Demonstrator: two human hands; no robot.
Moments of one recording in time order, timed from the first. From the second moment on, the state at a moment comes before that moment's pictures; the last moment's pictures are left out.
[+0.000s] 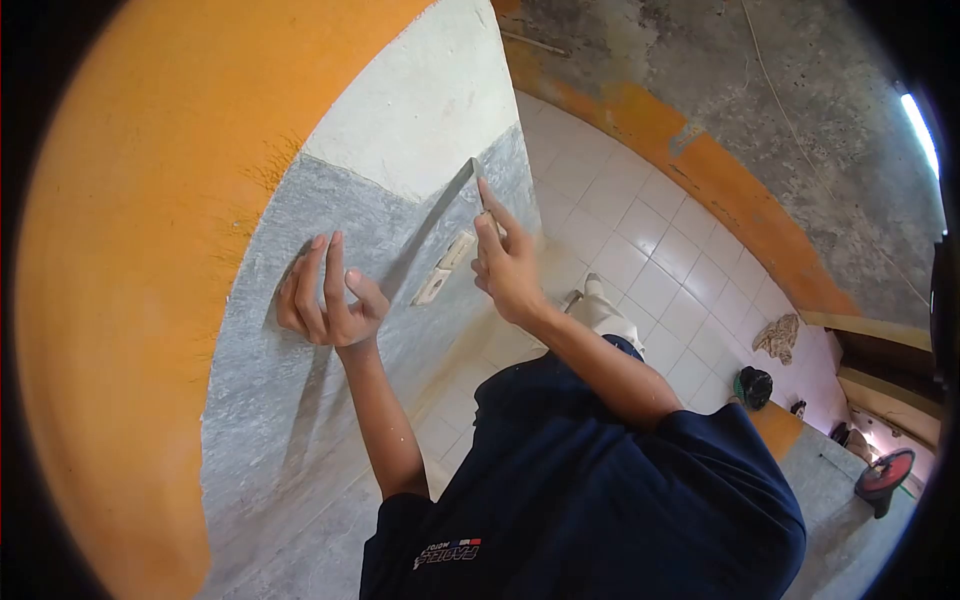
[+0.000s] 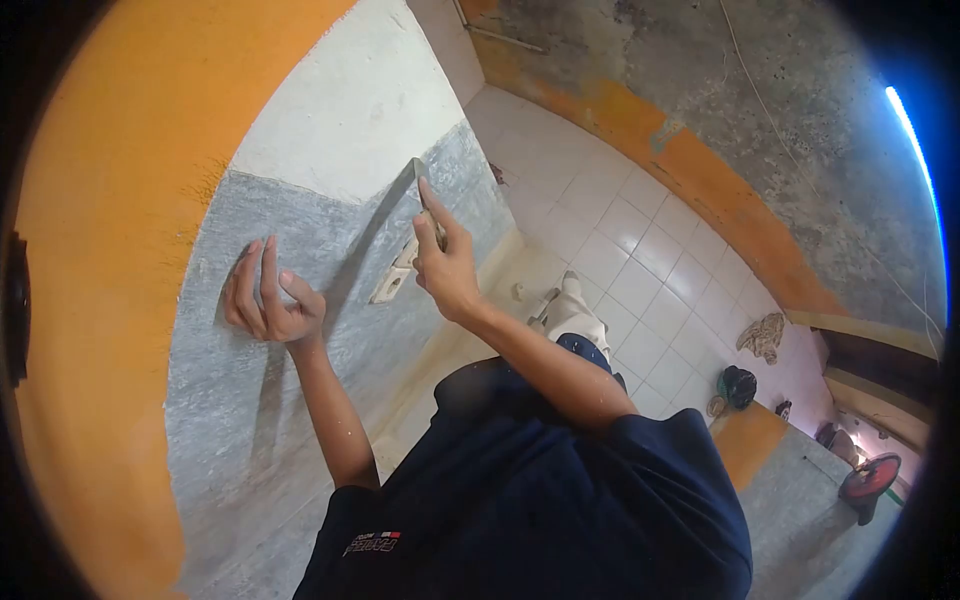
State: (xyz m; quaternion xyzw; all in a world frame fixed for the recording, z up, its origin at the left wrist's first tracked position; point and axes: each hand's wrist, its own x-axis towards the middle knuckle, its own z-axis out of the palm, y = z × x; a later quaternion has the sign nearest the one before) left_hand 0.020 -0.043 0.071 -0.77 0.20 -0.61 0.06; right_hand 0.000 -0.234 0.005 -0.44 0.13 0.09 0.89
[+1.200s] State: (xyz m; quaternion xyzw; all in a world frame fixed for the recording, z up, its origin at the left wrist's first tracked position) left_hand 0.008 -0.045 0.071 -0.82 0.18 -0.55 0.05; right_hand 0.010 -0.265 -0.034 -0.55 0.12 0.00 0.83
